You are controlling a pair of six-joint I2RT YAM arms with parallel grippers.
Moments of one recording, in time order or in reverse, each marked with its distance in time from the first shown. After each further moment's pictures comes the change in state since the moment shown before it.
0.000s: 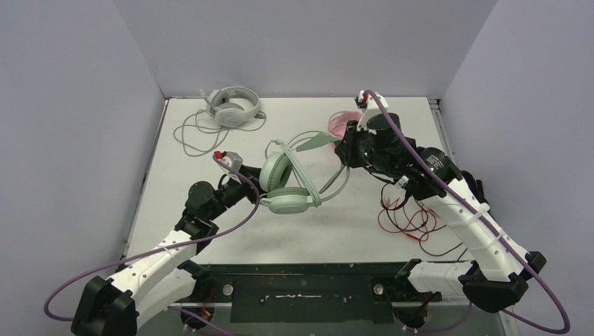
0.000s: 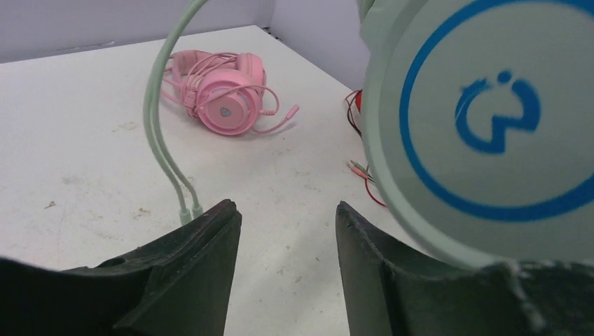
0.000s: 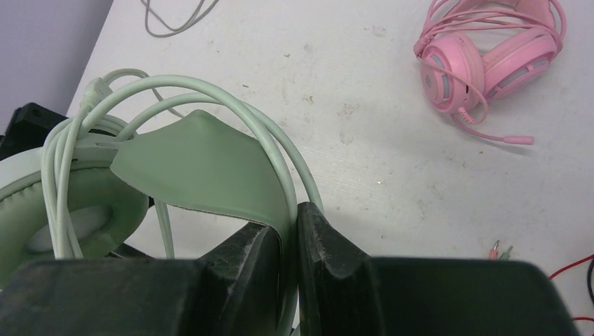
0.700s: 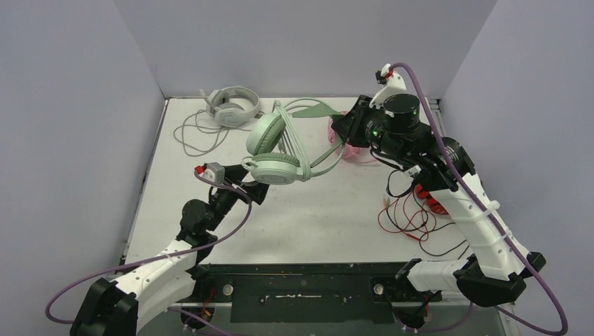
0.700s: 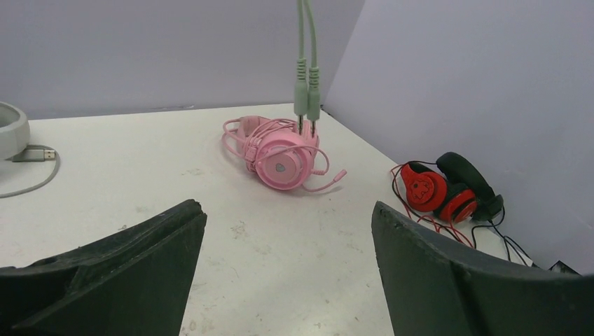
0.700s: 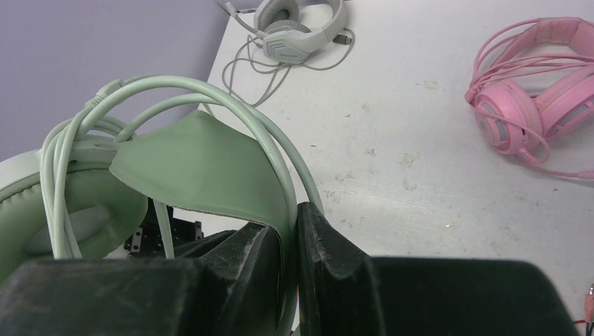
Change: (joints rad) left arm 0.001 -0.065 -0.202 0.319 -0.260 -0.027; right arm -0.050 0.050 0.183 0.043 -0.048 0.189
